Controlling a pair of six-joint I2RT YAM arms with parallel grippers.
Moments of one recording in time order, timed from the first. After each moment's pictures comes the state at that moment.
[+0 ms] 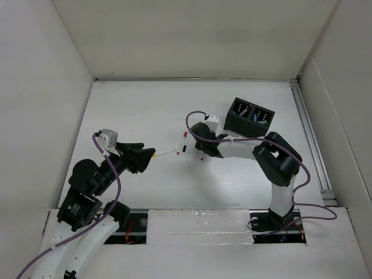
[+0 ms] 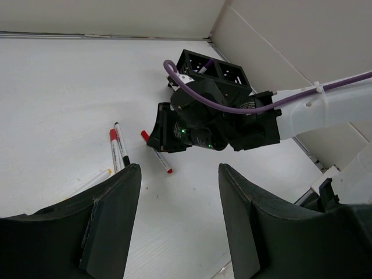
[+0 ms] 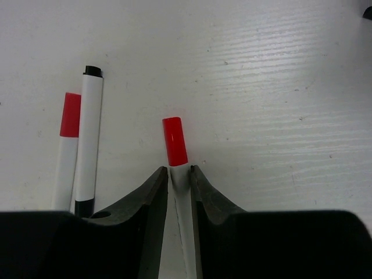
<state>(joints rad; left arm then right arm) -0.49 0.34 0.77 -0.44 0.17 -0.41 0.80 1.90 1.12 -0.08 0.52 0.80</state>
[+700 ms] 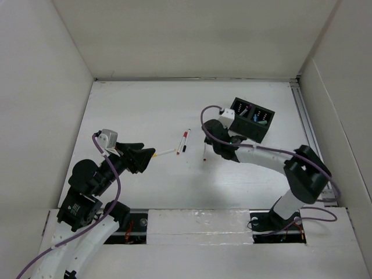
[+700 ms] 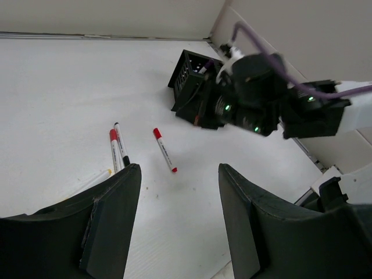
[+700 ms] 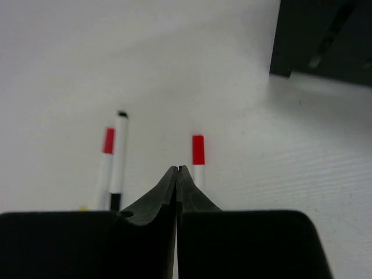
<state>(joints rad) -0.49 0.34 0.77 -0.44 0.17 -0.41 0.80 1.65 0.99 -0.09 0.63 0.81</state>
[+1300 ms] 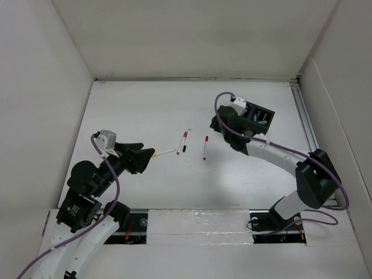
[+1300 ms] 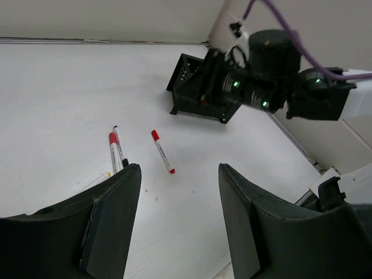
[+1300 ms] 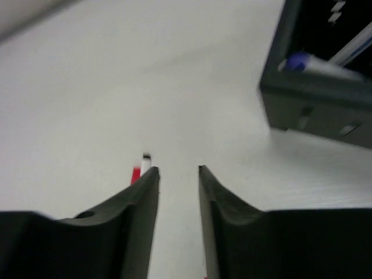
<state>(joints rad) -0.49 0.33 0.77 -0.44 0.17 -0.41 0.63 1.51 1.03 0.00 0.53 0.73</state>
